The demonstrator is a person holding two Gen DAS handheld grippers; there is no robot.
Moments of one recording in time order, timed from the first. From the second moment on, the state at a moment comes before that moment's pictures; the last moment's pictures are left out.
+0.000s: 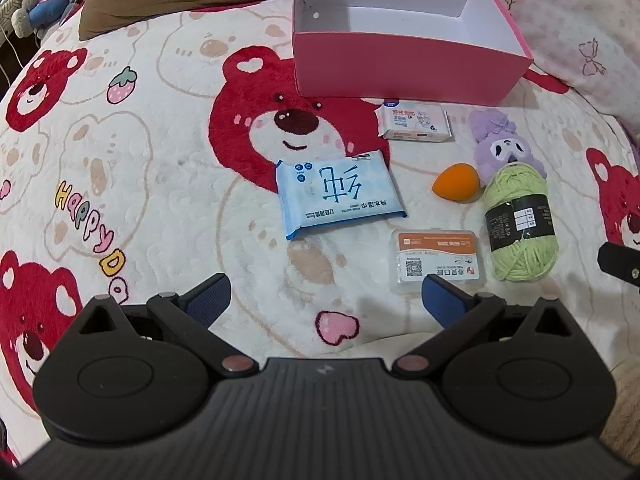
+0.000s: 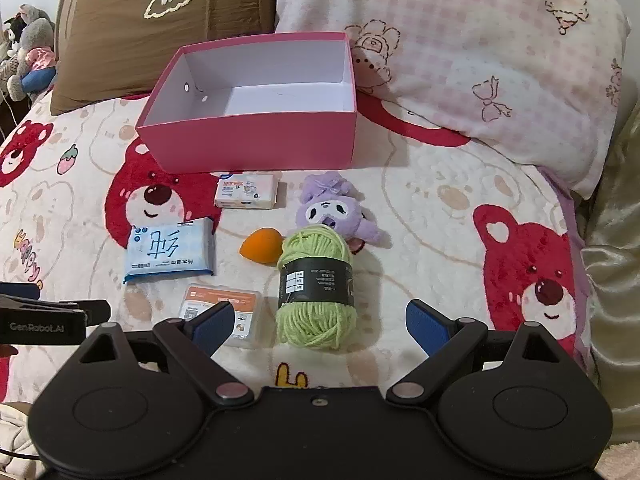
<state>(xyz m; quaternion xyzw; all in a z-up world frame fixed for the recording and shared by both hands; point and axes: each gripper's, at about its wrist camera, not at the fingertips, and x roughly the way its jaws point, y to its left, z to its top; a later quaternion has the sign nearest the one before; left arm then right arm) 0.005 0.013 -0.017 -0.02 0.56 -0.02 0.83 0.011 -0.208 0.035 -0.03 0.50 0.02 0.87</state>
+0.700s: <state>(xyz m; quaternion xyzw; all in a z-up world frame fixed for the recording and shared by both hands) 0.004 0.011 -0.019 -0.02 0.56 -0.02 0.83 0.012 -0.216 0.032 -0.03 0.50 0.00 0.86</state>
